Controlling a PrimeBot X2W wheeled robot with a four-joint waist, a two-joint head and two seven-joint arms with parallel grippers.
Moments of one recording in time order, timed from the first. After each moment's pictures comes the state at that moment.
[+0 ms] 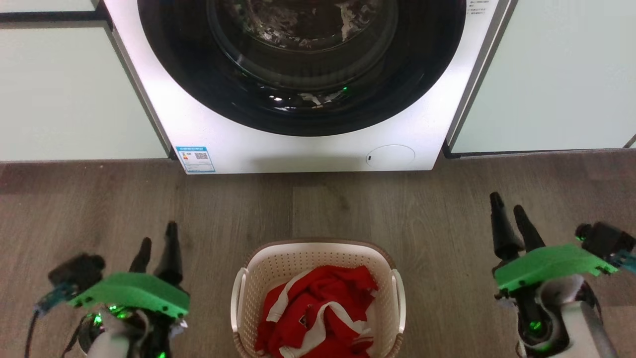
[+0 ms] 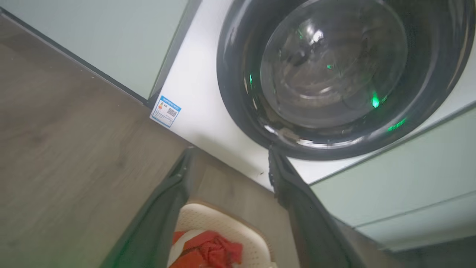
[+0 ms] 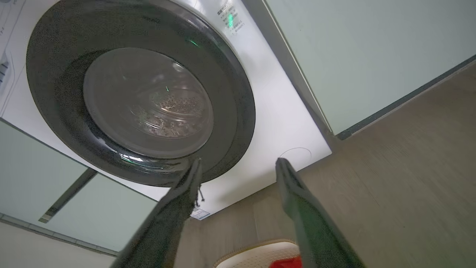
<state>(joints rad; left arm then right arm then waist) -0.01 0.12 -0.11 0.15 -0.82 0.09 -0.06 -0.08 -0.04 0.00 0.17 0.78 0.12 -0.06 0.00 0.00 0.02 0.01</state>
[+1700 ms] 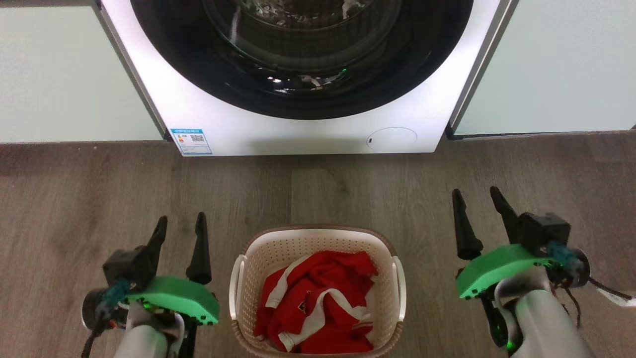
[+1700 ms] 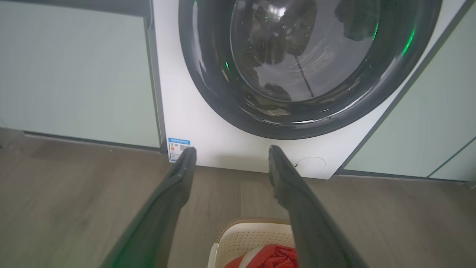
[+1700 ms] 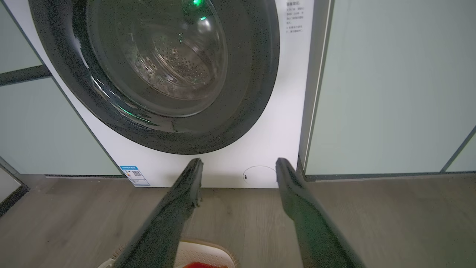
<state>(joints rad) -0.03 0.06 -0.15 0.21 -0.29 0.02 -0.20 -0.14 -0.04 0.12 0.27 0.25 0.12 -0.20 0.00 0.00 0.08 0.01</state>
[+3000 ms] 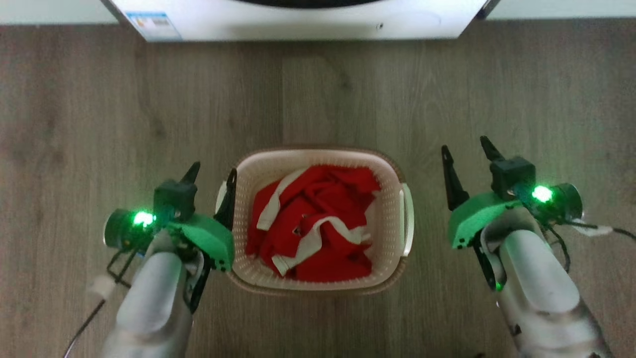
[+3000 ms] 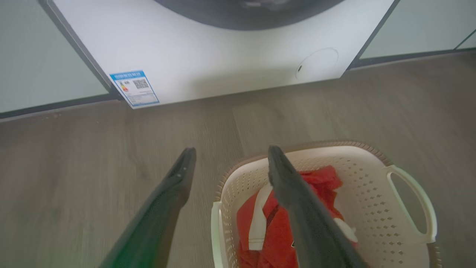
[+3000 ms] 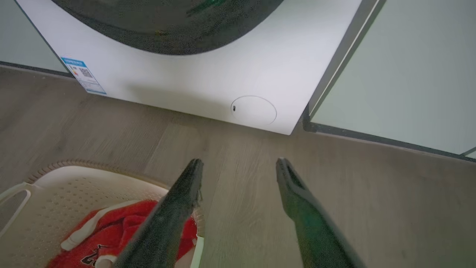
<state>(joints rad) -0.39 0.04 -0.21 0.63 -0.07 -0.10 -0.25 -0.43 -0.05 0.14 0.57 0.03 0.12 -0.25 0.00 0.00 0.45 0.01</state>
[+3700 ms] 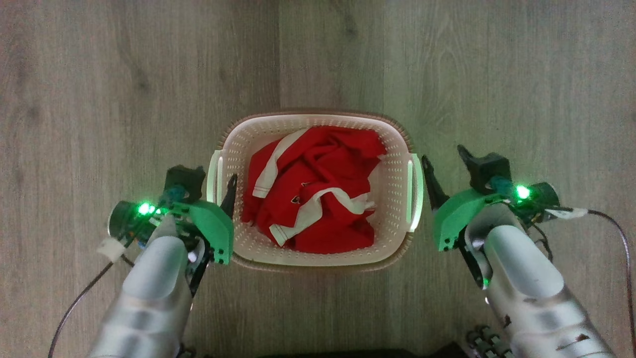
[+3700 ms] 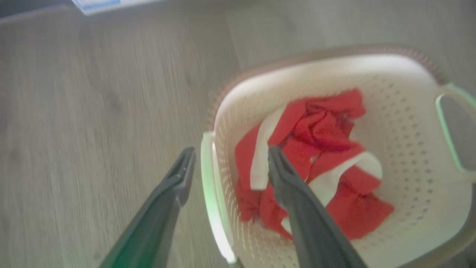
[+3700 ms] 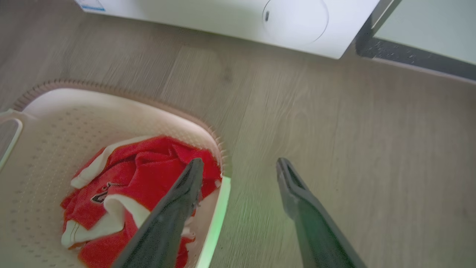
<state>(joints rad) -0.58 0.03 -0.27 0.98 -0.07 -0.12 -0.25 -0.53 -0.06 0.27 0.76 0.13 0.12 -0.24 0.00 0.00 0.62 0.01</state>
